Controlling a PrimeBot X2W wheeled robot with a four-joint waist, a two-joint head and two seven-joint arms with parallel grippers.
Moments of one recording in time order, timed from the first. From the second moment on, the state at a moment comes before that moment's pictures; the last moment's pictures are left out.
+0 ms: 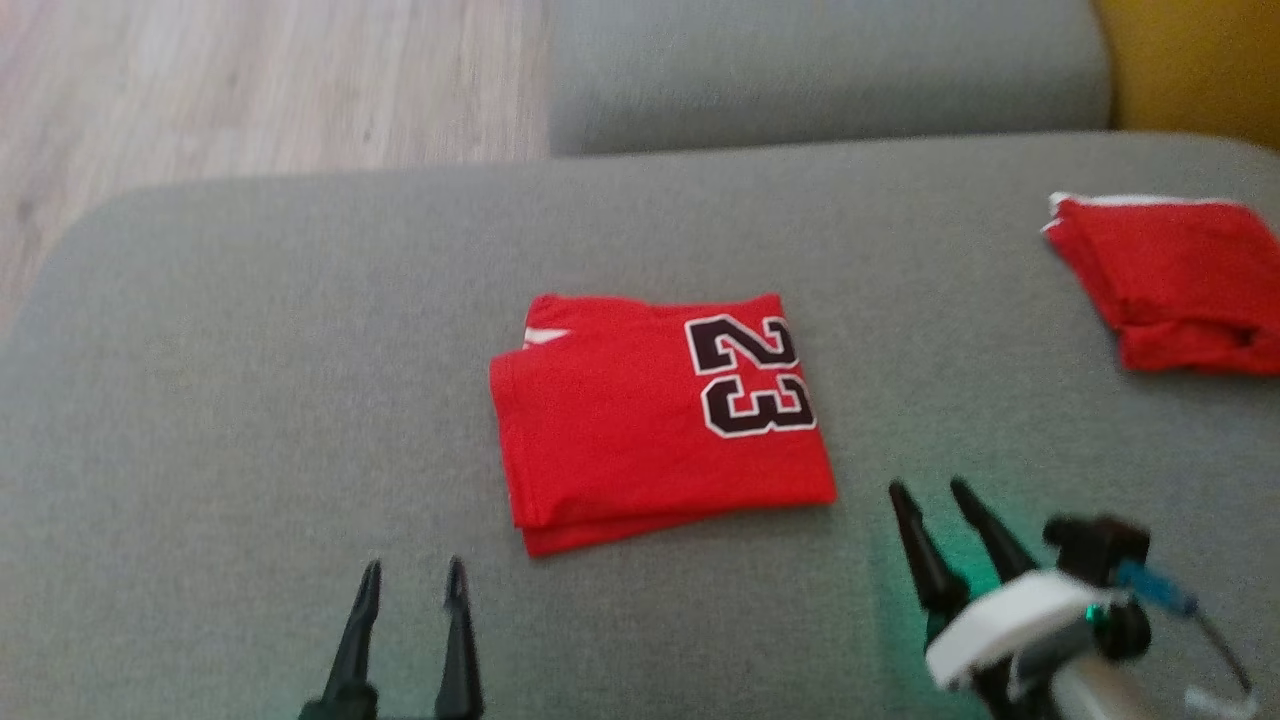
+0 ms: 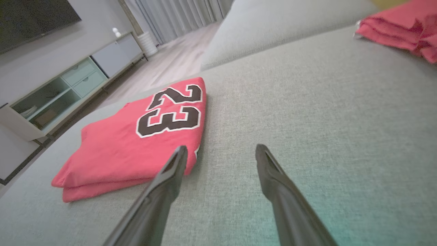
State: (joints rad) left arm 0.22 0.06 -0.27 0.09 -0.17 0.16 -0.25; right arm -0.04 -0.16 0.30 0.44 0.50 0.13 -0.16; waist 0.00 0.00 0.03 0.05
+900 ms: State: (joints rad) left arm 0.02 0.05 -0.39 0.10 -0.18 0.17 -0.25; right arm -0.39 -0.31 0.51 0.48 1.15 0.13 0.23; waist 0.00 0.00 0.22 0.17
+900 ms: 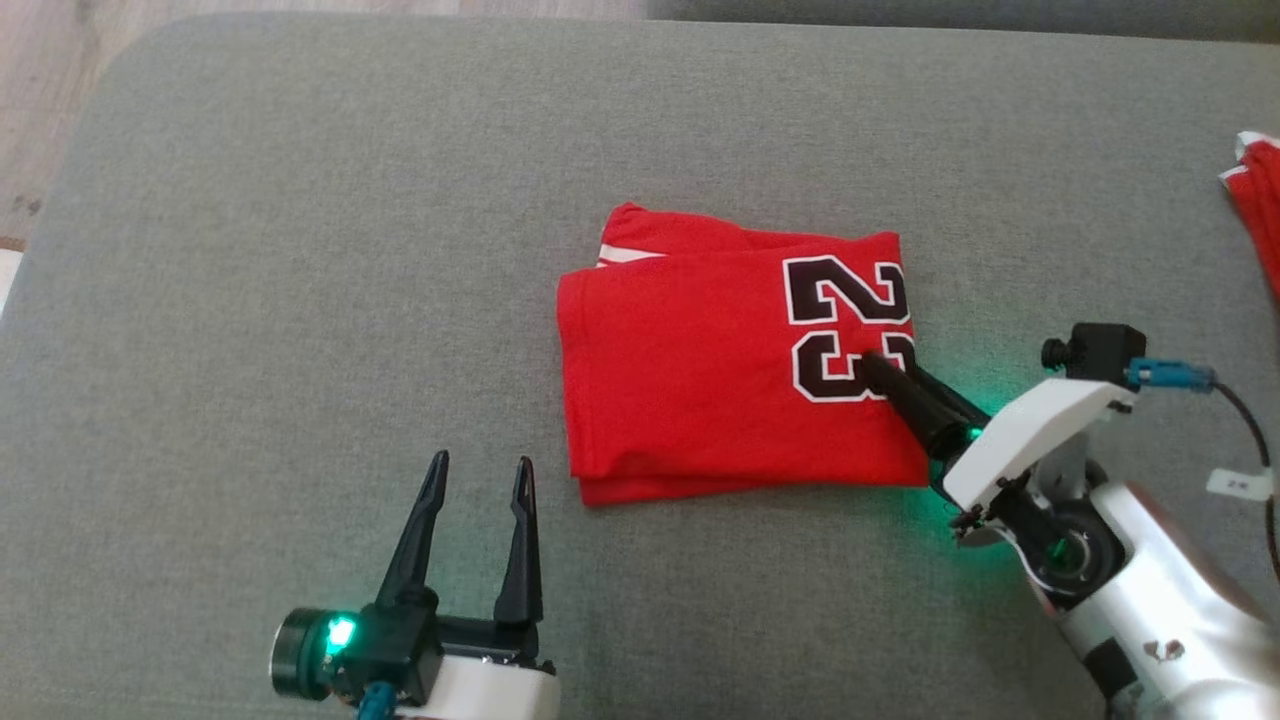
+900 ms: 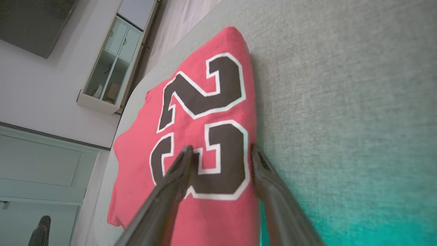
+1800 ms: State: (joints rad) left arm -0.06 0.05 -0.39 0.09 -0.18 0.17 -0.25; right arm -0.55 -0.67 0.52 0.42 1.19 0.13 0.20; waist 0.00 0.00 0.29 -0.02
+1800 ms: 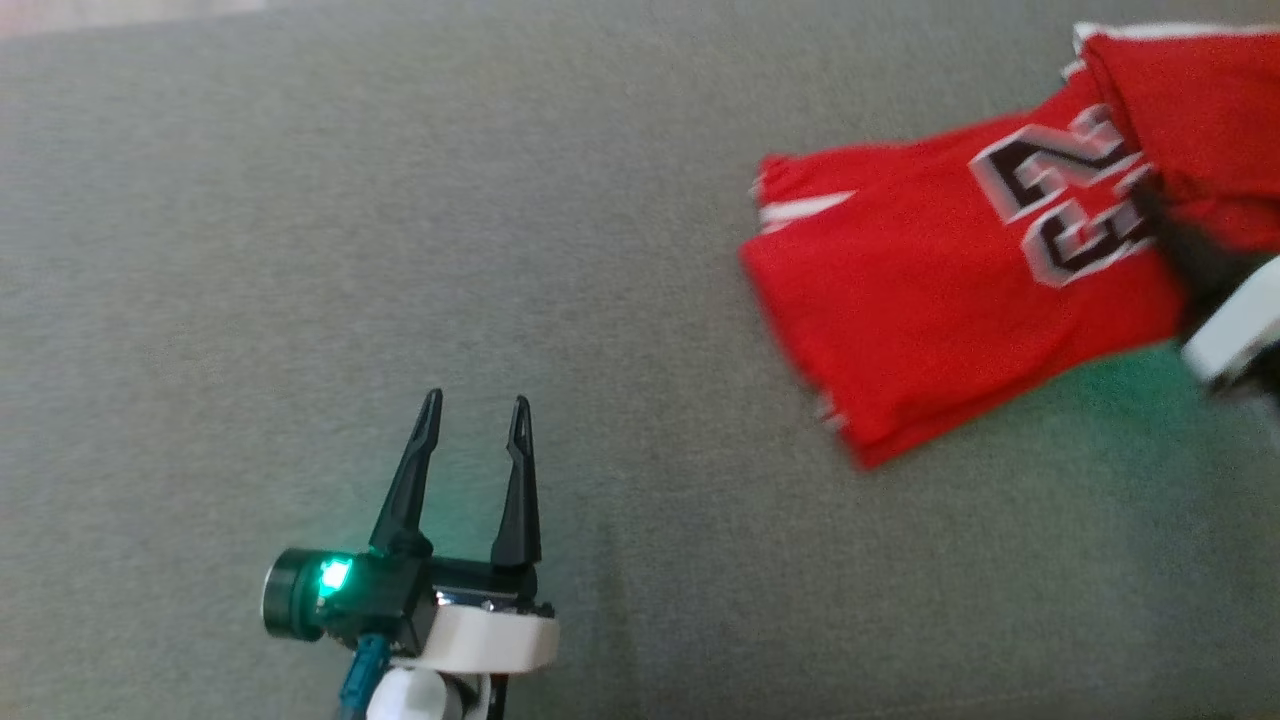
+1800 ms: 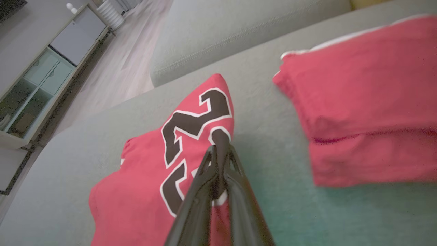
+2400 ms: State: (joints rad) left arm -0.14 0.05 -0.39 0.09 -0.16 0.16 -0.25; right arm -0.82 -0.84 0.42 0.52 1.08 0.13 0.22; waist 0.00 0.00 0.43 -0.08
